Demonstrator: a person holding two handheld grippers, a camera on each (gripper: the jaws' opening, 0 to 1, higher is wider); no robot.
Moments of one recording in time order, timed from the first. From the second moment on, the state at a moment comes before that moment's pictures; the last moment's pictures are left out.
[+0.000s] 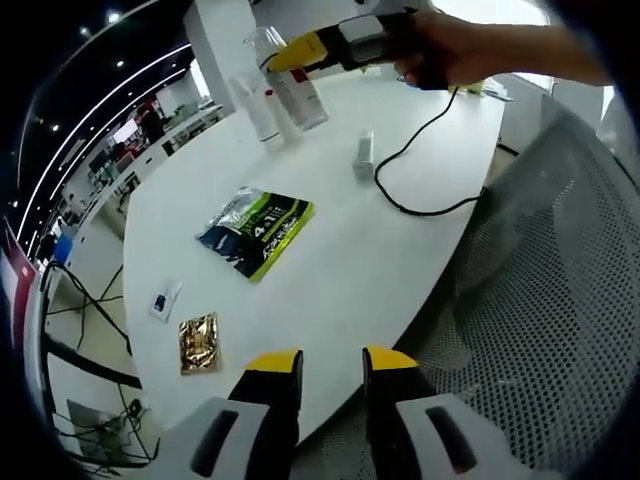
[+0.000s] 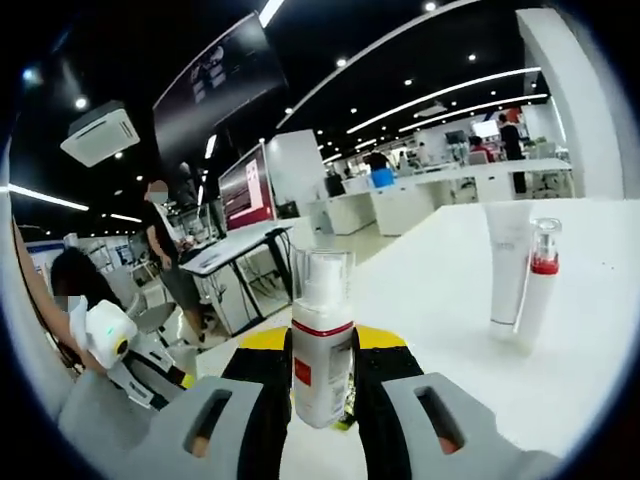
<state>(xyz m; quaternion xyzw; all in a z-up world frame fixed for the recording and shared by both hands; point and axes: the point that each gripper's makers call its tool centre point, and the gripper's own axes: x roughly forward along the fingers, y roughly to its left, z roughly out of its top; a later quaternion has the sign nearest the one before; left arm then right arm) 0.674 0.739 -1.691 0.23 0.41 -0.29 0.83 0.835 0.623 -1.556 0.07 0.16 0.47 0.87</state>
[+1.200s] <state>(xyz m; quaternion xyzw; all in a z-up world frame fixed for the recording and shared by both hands) 0.675 0.743 -1.693 0.23 0.42 -0.28 0.83 0.918 0.597 -1.594 0.02 0.13 0.42 0.90</state>
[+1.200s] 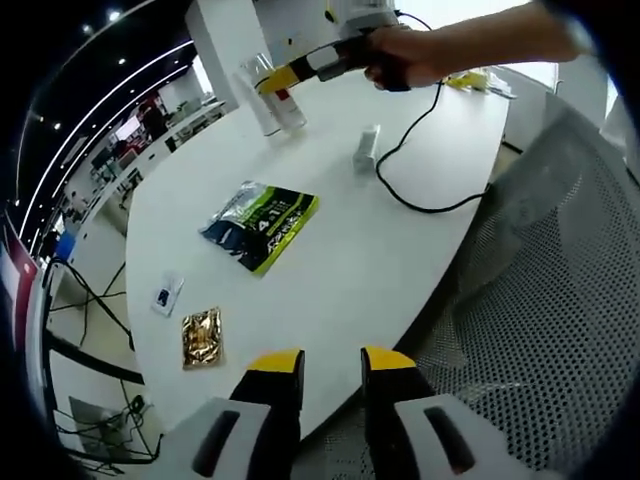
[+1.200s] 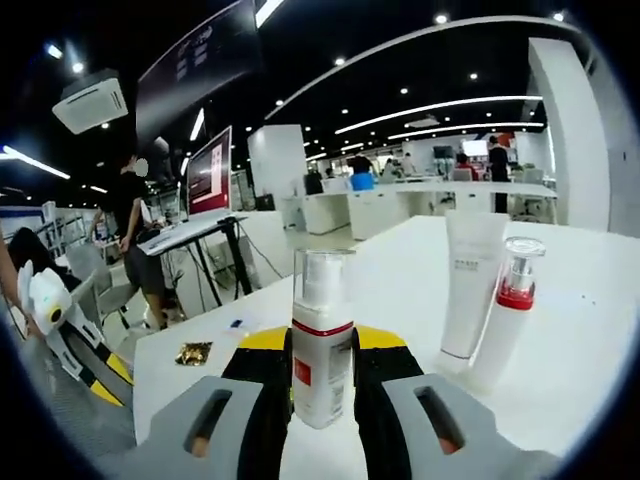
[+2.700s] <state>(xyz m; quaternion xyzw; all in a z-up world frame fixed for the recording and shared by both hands) 0.672 0.744 -1.696 0.22 0.43 -0.29 0.83 0.968 0.581 -1.647 -0.01 0.14 0.38 0.91</state>
